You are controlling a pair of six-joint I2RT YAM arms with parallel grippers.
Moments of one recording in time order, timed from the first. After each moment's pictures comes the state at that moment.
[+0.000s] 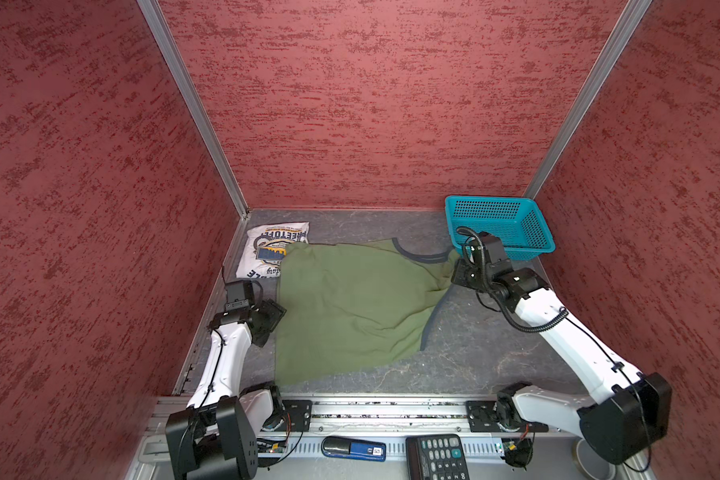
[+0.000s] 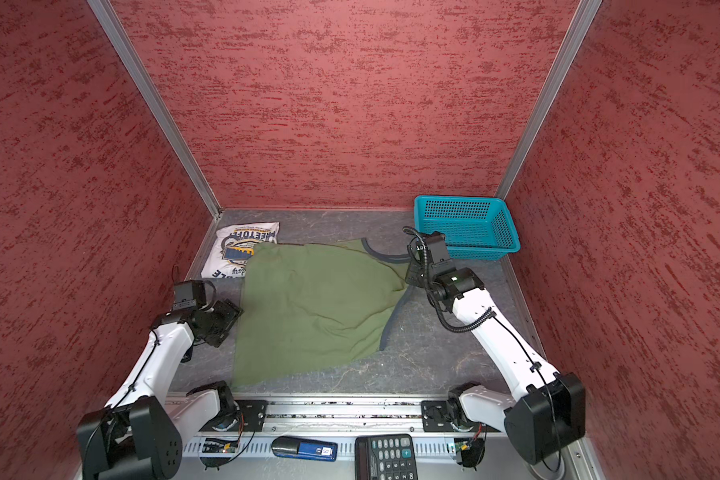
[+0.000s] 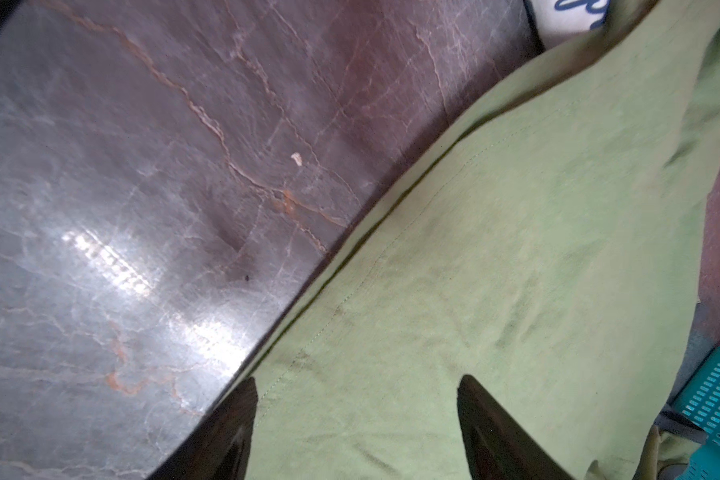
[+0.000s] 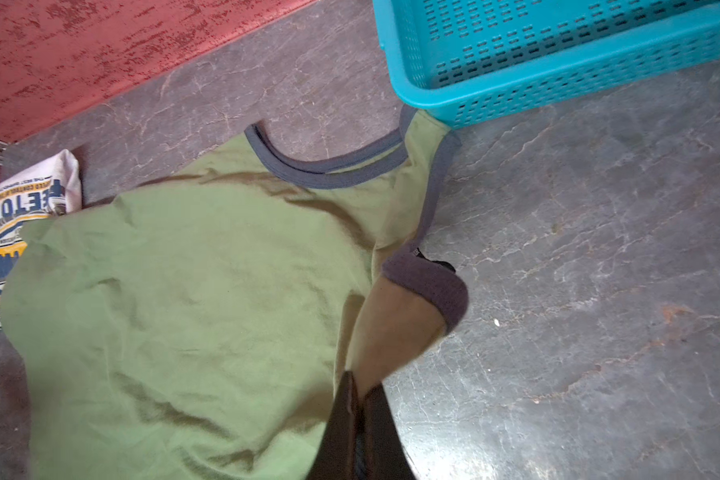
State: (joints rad) left arm 0.27 1.03 0.60 -0.73 0.20 -0.76; right arm 0.36 1.21 1.07 -0.71 0.13 0.60
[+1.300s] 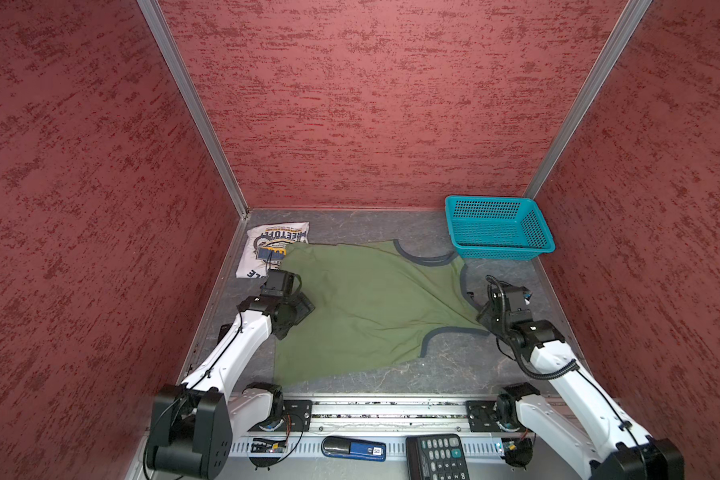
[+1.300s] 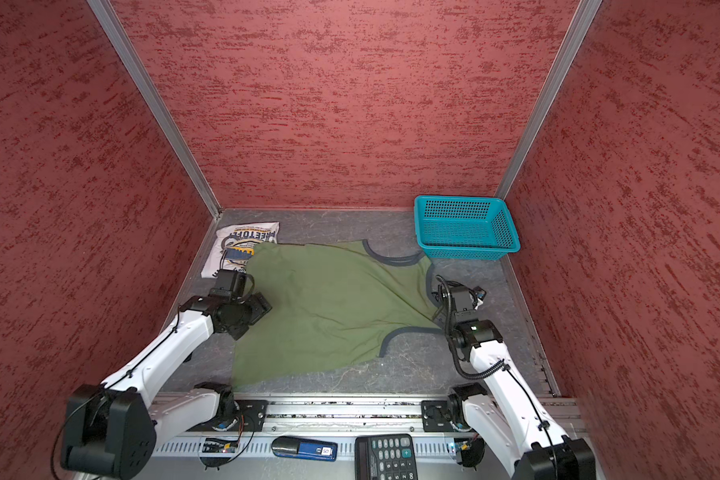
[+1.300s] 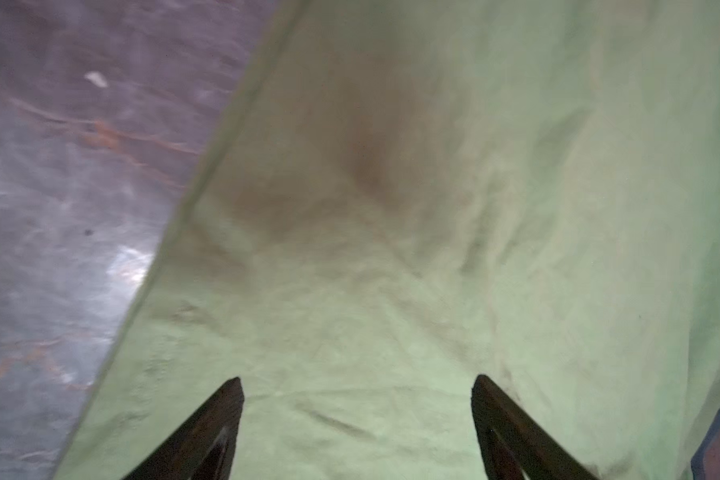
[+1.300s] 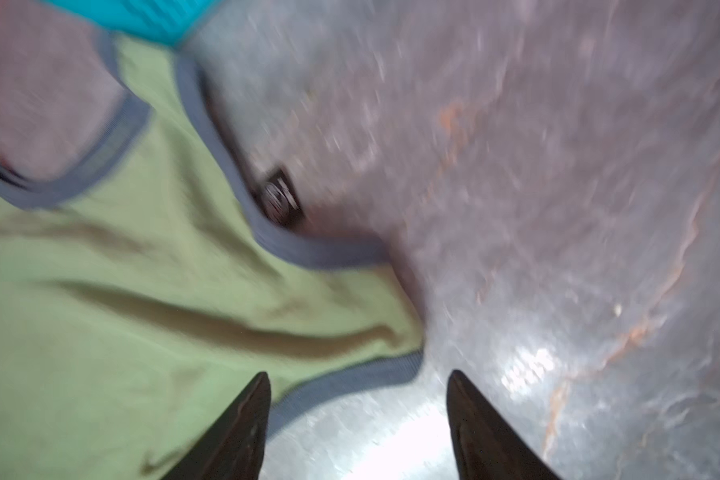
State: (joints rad) left arm -0.18 1.16 0.71 -0.72 0.05 -0.87; right arm 0.17 0.89 0.62 -0.68 0.23 0.82
